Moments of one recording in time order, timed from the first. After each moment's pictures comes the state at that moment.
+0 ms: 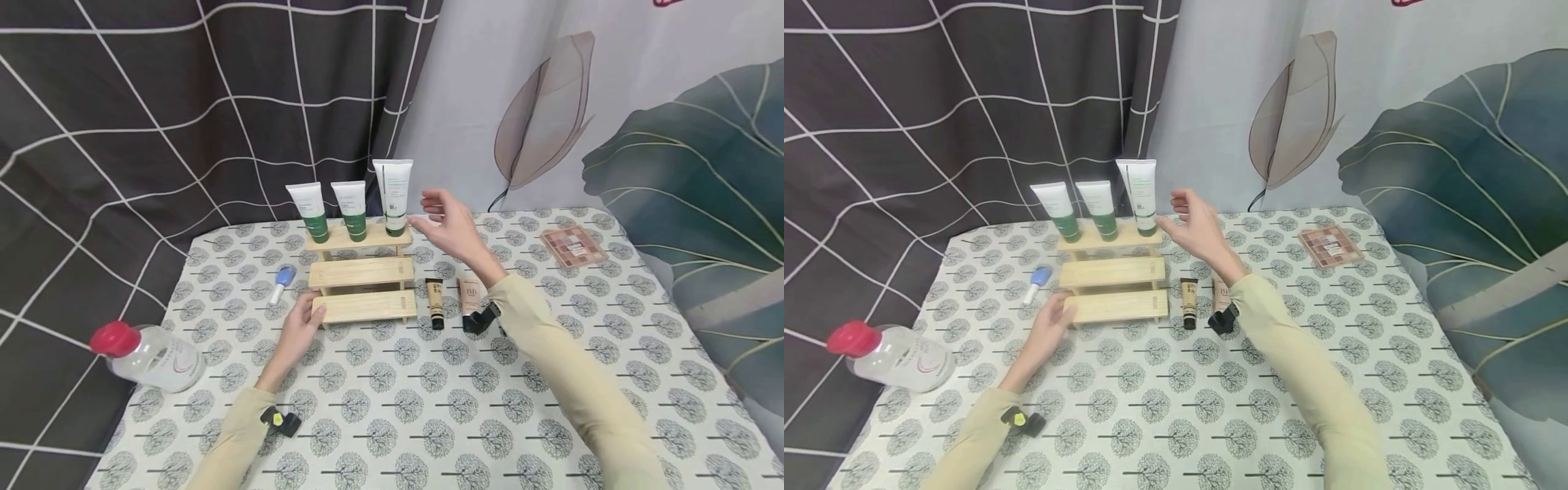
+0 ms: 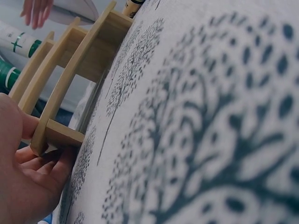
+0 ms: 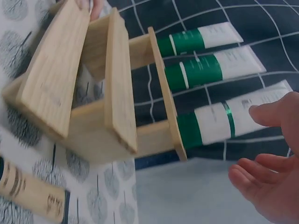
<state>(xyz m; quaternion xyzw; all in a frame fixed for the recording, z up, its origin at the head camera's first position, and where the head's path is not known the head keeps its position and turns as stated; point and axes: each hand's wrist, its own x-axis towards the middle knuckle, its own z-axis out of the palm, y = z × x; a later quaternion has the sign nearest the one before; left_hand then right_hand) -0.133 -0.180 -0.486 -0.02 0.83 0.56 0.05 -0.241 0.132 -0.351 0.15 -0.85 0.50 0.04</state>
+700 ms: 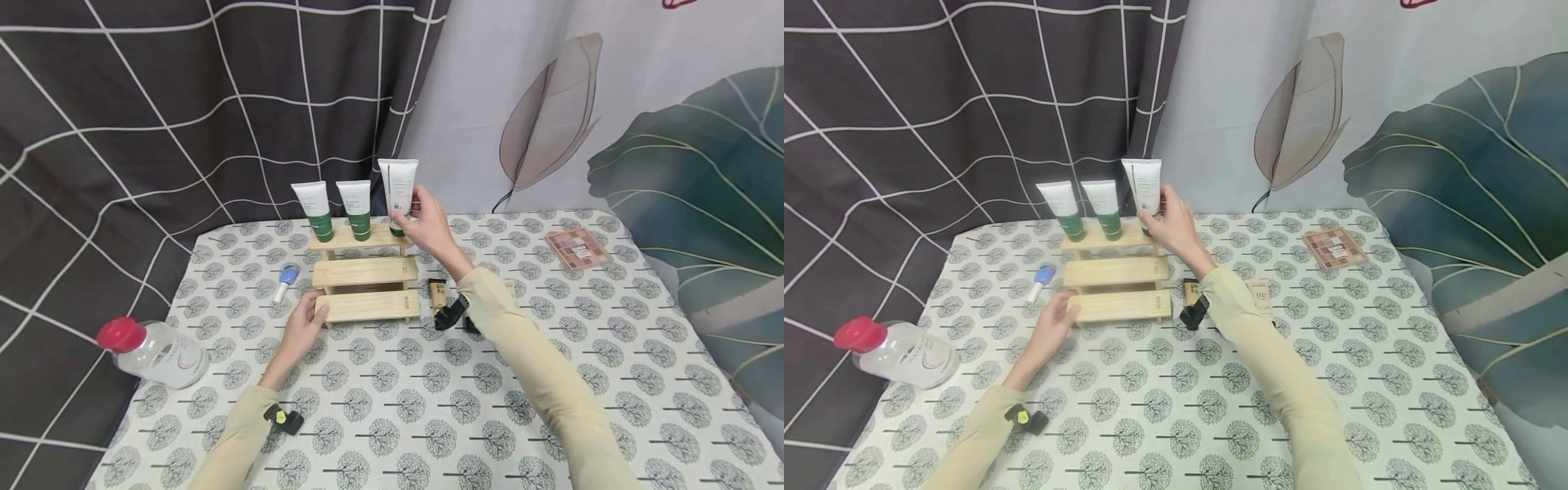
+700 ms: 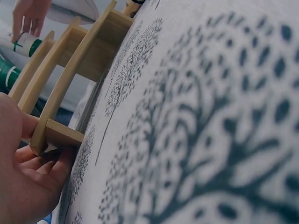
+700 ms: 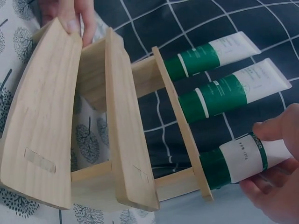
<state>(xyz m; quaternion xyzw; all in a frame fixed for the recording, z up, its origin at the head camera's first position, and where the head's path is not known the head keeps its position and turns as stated) -0.133 -0.181 -0.486 -0.02 0.83 0.56 0.05 -0.259 0.083 -0.357 0.11 -0.83 0.54 0.03</state>
